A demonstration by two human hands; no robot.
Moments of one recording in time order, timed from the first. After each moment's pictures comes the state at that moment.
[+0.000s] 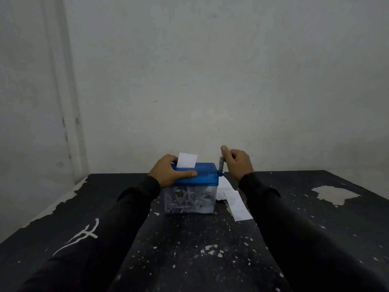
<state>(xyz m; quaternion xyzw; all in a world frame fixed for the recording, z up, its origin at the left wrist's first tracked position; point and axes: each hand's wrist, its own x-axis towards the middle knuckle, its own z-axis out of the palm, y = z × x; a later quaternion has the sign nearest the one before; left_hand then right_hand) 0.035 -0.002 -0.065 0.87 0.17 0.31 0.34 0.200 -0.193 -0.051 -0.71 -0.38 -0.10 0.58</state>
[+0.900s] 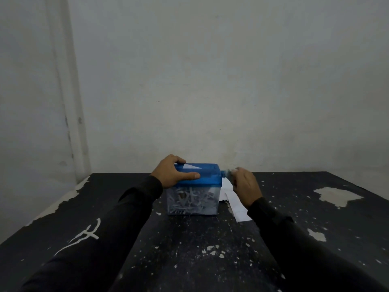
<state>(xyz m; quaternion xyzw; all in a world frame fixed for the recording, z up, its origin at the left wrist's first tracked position) 0.032 -0.004 -0.065 0.87 0.17 0.30 0.35 0.183 -0.220 -0.100 -0.70 -0.40 -0.04 0.59</state>
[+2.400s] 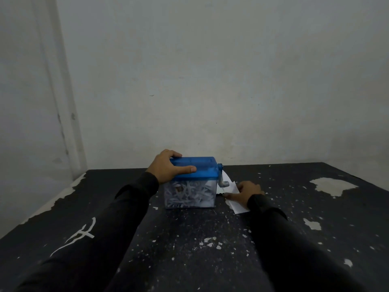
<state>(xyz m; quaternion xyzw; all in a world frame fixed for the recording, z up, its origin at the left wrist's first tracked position) 0.033 -0.006 -0.068 0.87 0.17 0.31 0.35 0.252 -0.223 -0.156 -0.95 -0.26 0.06 0.19</state>
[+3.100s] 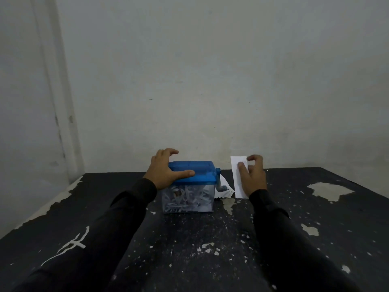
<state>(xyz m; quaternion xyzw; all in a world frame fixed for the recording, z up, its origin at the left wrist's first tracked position) 0.027 -0.008 -0.069 0.89 0.15 0.33 0.27 0.220 -0.232 -0.101 -0.73 -0.28 -0.12 0.61</state>
